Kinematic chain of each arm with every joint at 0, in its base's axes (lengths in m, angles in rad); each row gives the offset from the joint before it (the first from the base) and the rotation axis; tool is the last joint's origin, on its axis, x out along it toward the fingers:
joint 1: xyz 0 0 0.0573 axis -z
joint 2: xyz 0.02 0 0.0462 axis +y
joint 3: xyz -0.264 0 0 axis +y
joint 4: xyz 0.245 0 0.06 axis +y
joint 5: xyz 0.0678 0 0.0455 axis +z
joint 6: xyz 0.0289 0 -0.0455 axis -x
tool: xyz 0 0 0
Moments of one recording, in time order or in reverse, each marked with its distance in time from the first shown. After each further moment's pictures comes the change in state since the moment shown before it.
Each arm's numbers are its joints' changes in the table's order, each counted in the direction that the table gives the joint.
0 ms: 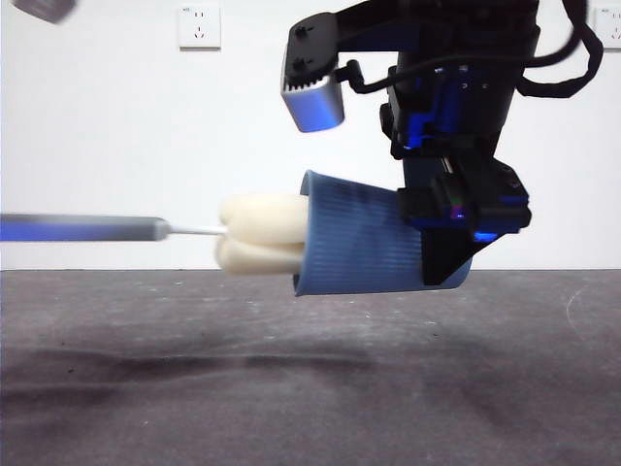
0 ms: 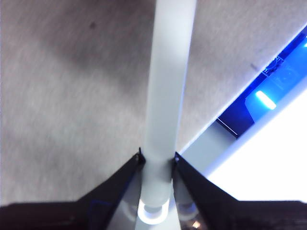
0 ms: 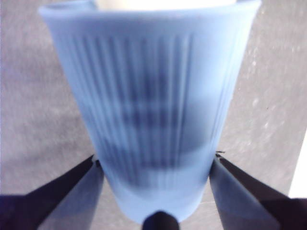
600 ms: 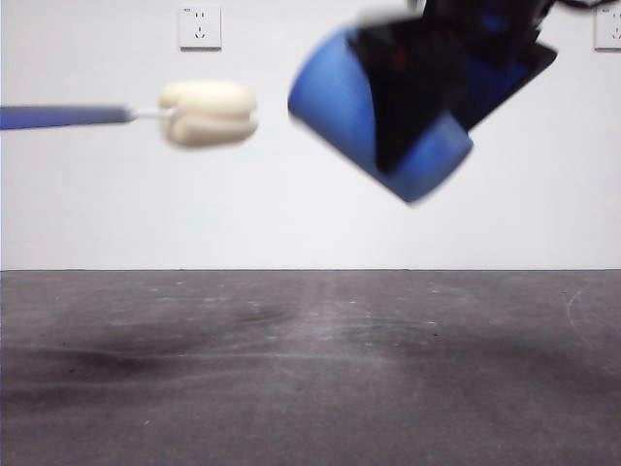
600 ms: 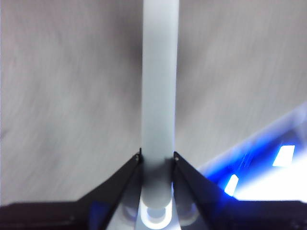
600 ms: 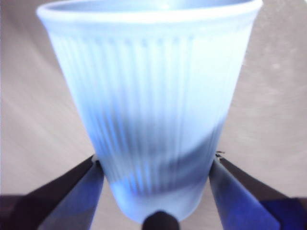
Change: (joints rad) left arm -0.008 -0.217 0.000 -0.121 0.036 0.328; right arm 0.000 -0.246 0.000 -0.007 0.118 -0.752
